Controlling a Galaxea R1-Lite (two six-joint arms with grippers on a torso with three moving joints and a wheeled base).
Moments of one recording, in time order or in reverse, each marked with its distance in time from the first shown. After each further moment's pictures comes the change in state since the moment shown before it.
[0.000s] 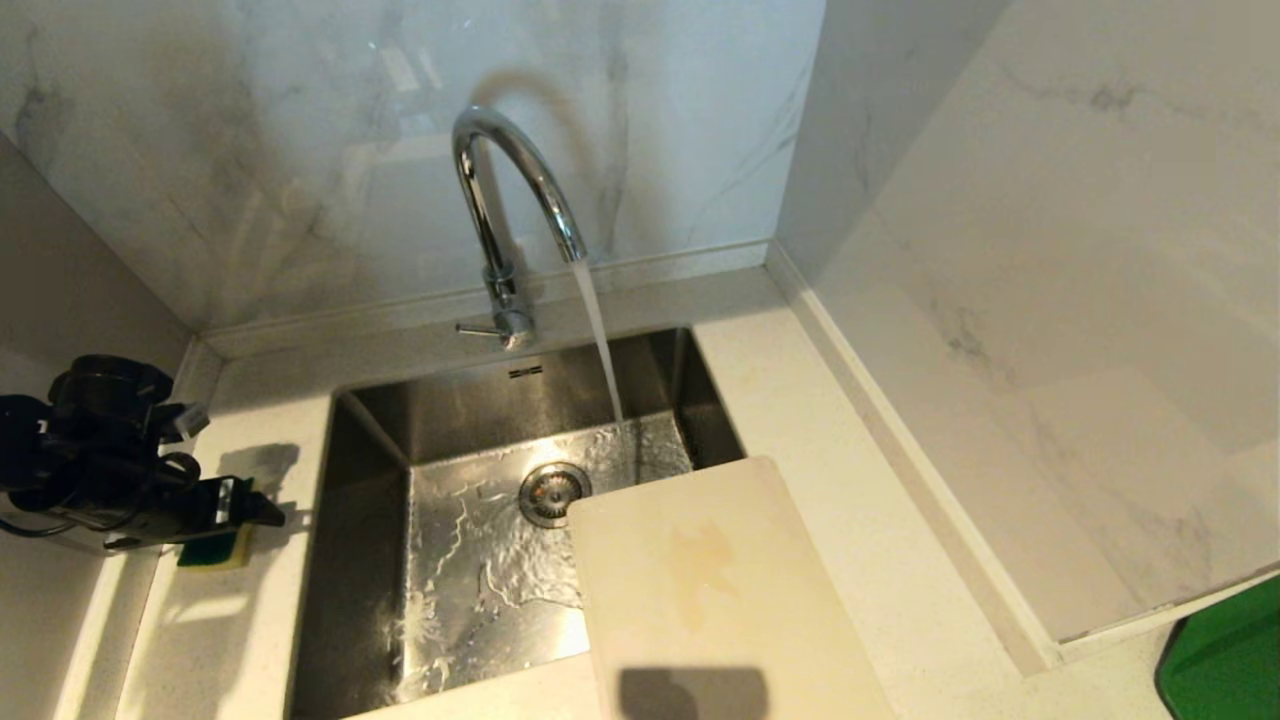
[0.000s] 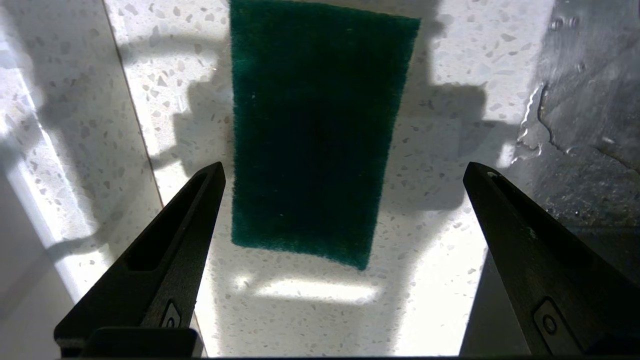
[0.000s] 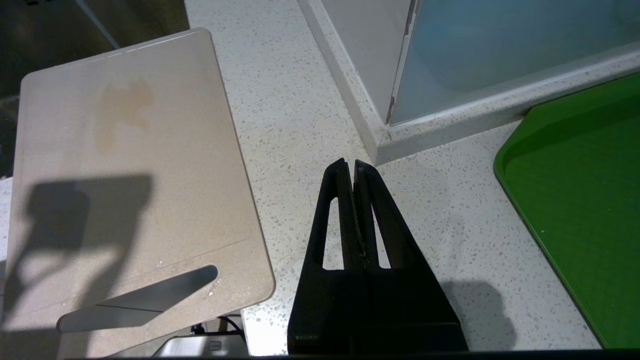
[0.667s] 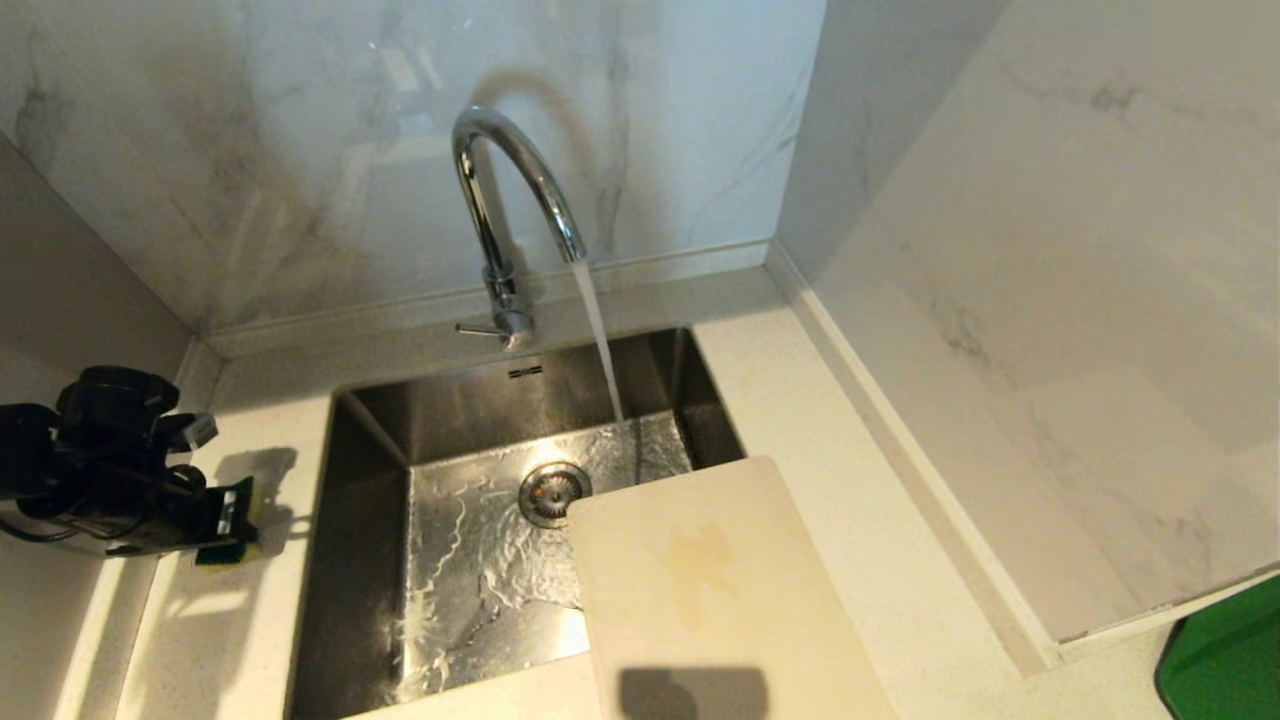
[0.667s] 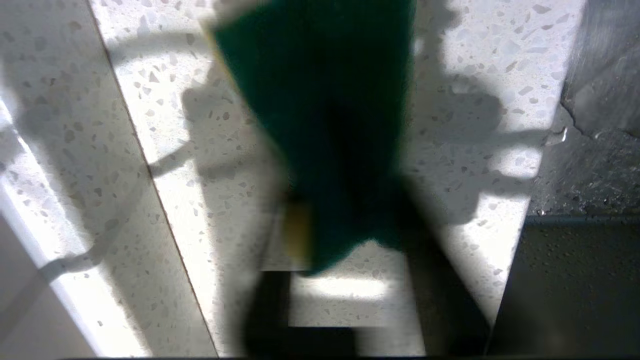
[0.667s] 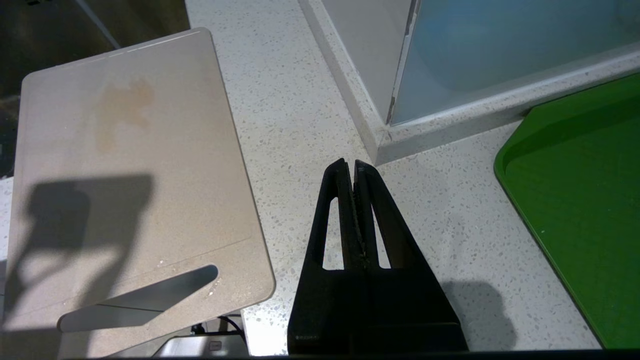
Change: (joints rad) left arm 0.004 0.025 0.010 -0.008 0.005 0.052; right arm 0.000 0.000 0.000 -0.001 0.000 0.000
